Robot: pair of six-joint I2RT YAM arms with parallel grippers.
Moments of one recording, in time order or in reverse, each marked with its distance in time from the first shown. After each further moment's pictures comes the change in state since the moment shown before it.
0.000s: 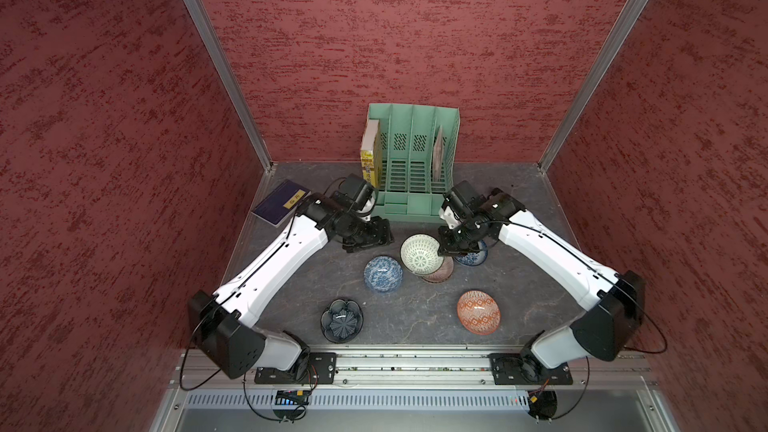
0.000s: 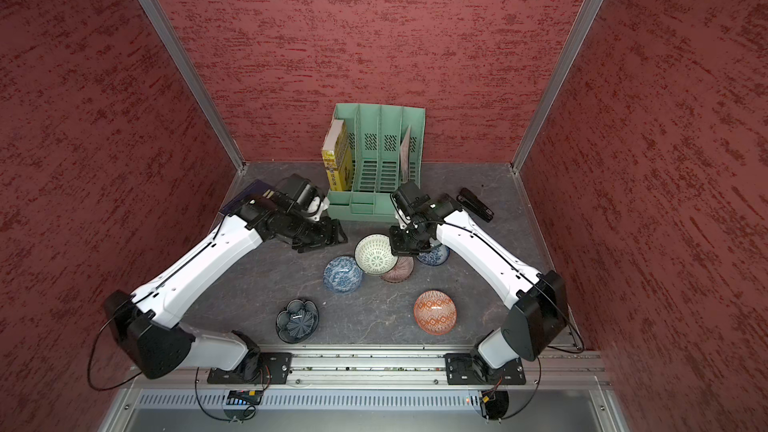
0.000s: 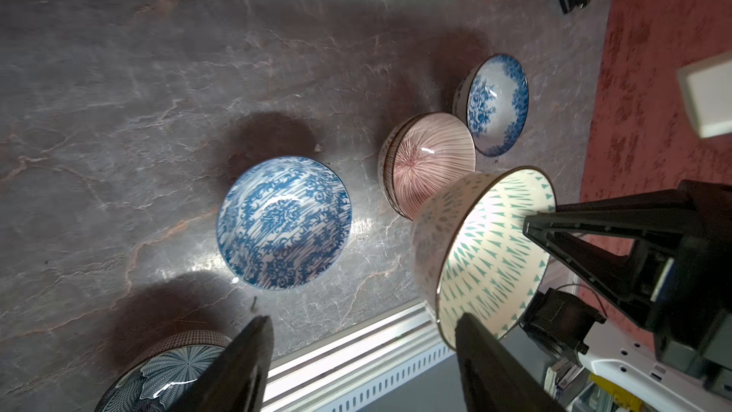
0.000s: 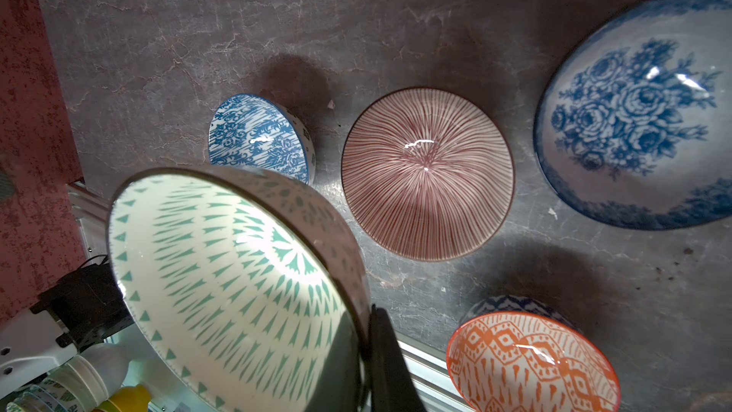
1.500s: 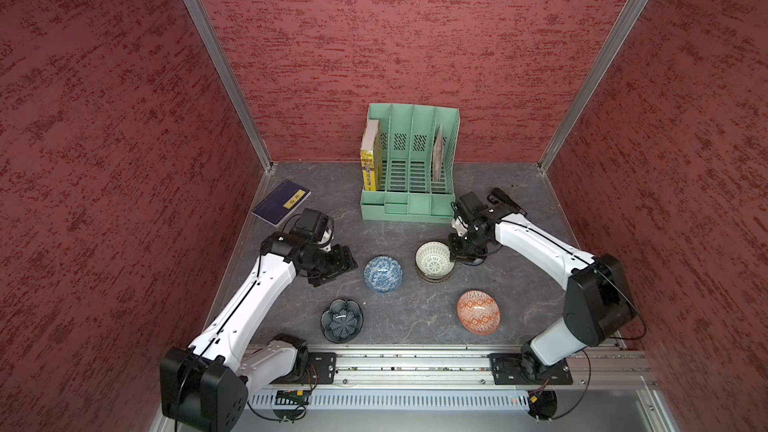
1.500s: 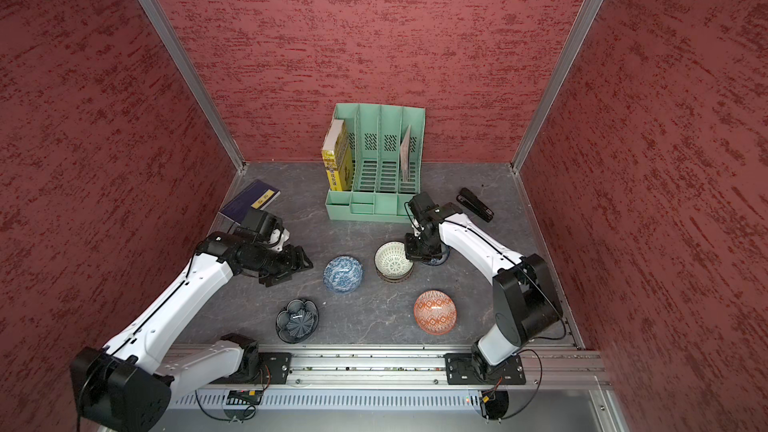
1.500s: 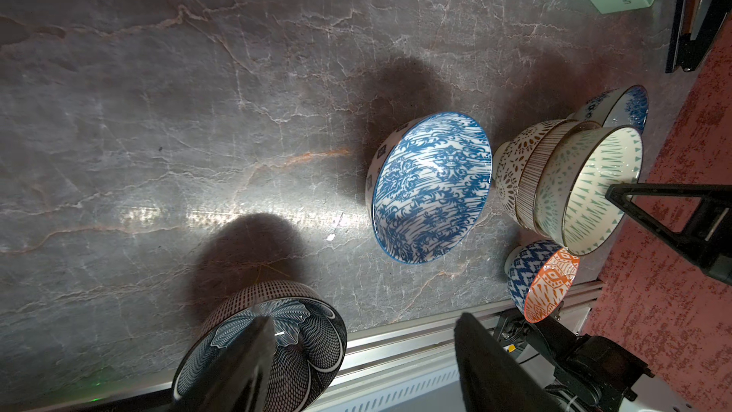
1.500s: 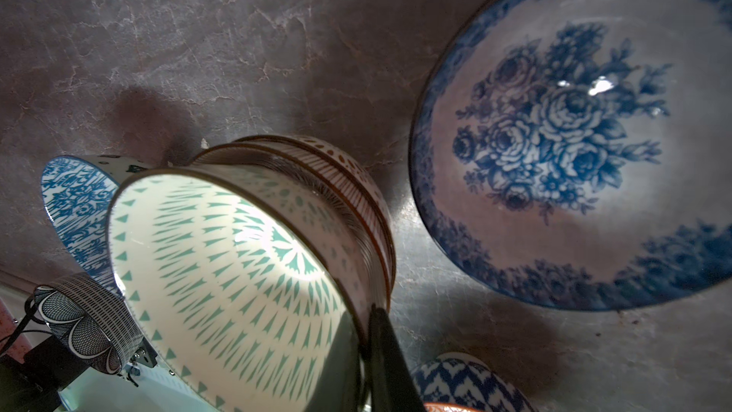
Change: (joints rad) left arm 0.234 -0.230 -0.406 0.032 0.050 0.021; right arm -0.156 0.065 -0.241 0.185 0.016 -0.059
